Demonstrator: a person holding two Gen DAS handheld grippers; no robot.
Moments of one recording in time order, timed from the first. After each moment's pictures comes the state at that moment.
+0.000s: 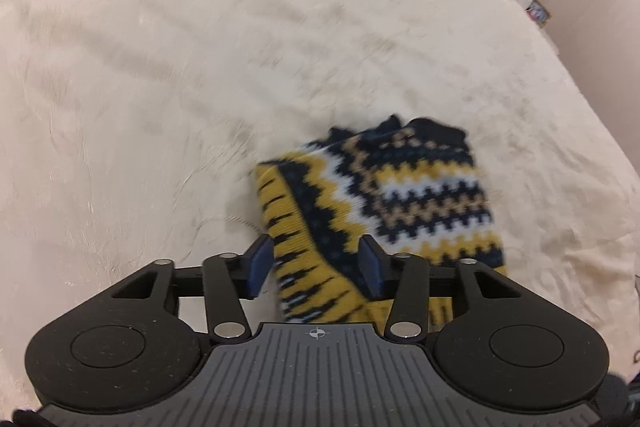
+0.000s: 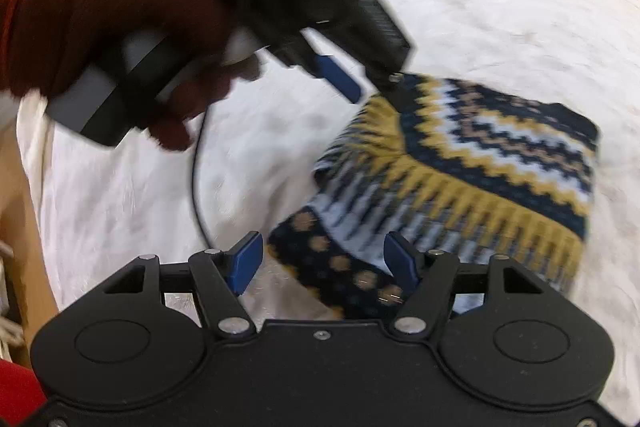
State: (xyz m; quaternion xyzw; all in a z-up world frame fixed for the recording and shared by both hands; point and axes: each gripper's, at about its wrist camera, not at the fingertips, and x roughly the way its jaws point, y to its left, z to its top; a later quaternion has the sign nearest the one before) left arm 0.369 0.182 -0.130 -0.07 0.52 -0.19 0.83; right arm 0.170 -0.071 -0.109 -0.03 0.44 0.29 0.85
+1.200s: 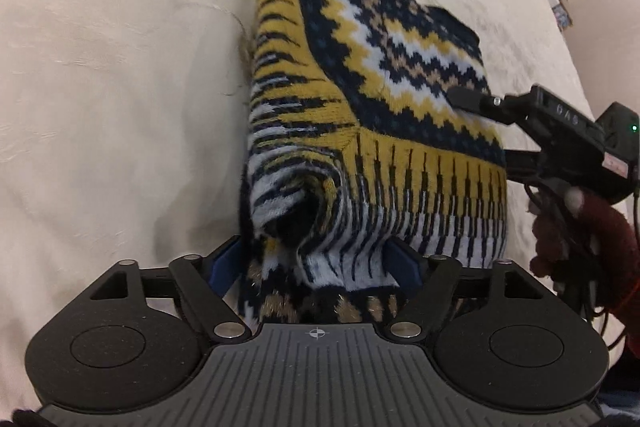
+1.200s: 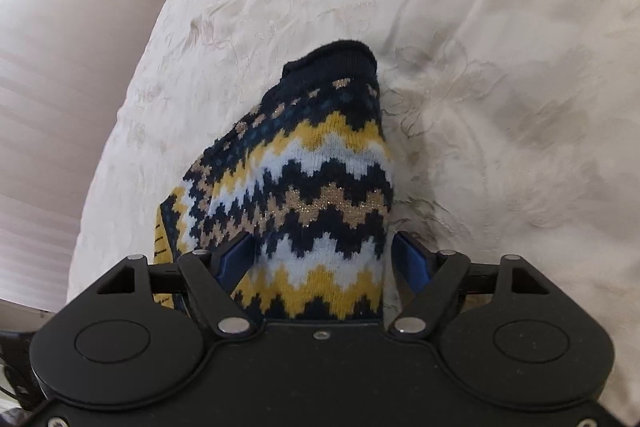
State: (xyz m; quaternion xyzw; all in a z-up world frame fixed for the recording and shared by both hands) left arm 0.307 0.173 -0.202 -0.18 0.62 -0.17 0.75; right arm 0.323 -0.227 -0.210 0.33 0.53 0.19 0.75
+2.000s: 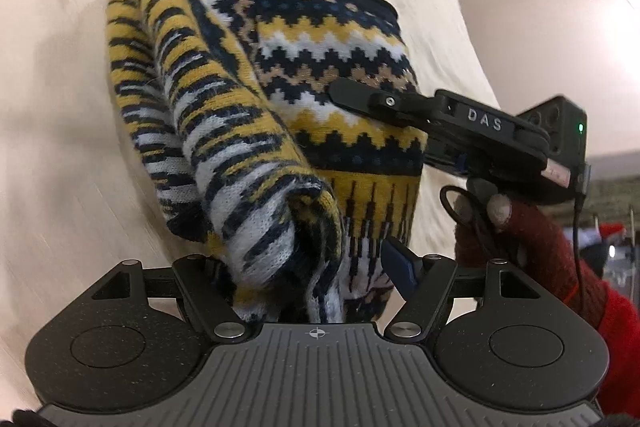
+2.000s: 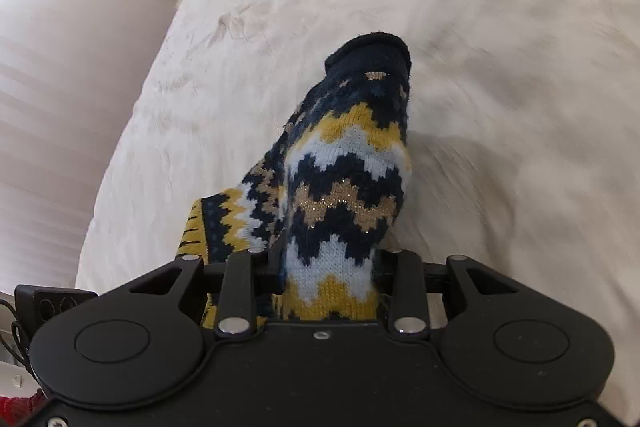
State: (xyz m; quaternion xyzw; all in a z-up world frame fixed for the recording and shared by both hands) left arm 0.269 0.131 -0.190 -0.24 0.62 -0.34 0.66; right arm 0.249 -0.233 -0.158 0.31 0.53 0.17 0.77
